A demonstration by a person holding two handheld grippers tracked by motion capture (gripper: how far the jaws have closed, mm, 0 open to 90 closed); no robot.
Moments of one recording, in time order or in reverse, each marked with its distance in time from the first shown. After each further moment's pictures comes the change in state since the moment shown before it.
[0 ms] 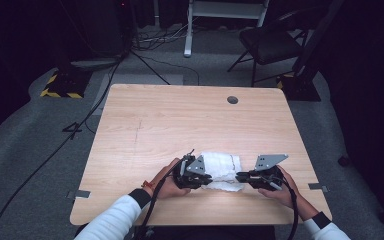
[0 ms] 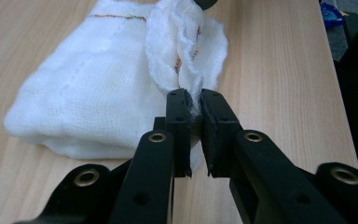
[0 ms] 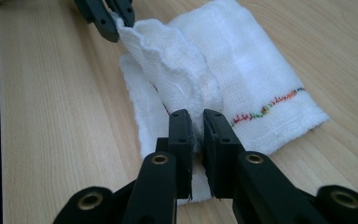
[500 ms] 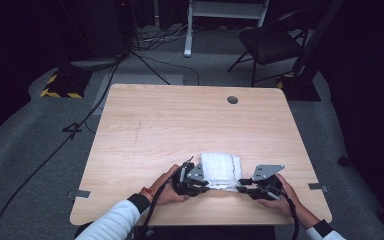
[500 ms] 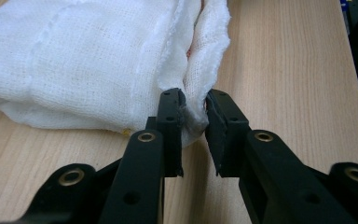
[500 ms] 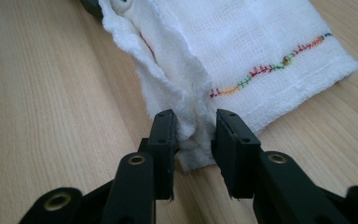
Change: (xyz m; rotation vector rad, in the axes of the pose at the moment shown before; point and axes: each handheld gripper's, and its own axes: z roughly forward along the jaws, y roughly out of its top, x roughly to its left) left arm -0.006 -0.017 0.014 0.038 -0.004 -0.017; right arm 0.015 -0.022 0.011 0.072 -0.055 -0.006
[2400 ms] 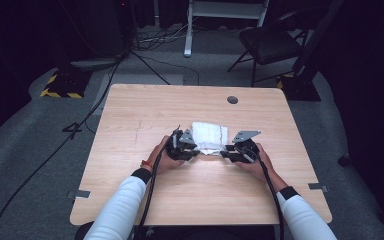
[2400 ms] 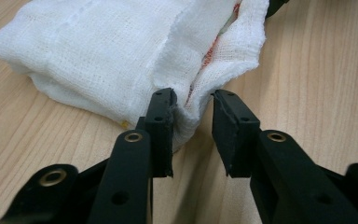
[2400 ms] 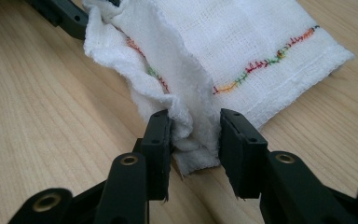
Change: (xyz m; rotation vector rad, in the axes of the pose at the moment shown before) left arm 0.108 -0.007 -0.001 -0.038 0.212 -0.130; right arm -0.084 0.059 0.068 -0.036 -0.118 0.109
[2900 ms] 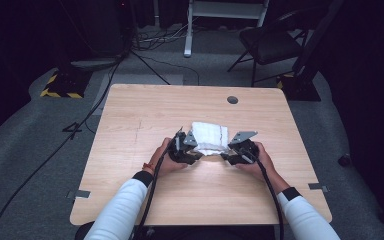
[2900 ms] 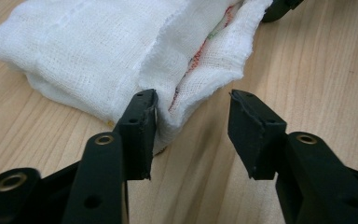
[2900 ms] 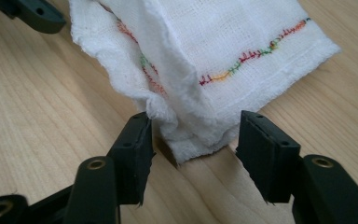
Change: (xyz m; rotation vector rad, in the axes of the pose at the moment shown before) left arm -0.015 0.009 -0.003 0.040 0.044 -0.020; right arm 0.006 0.005 -0.004 0.071 -0.075 -0.043
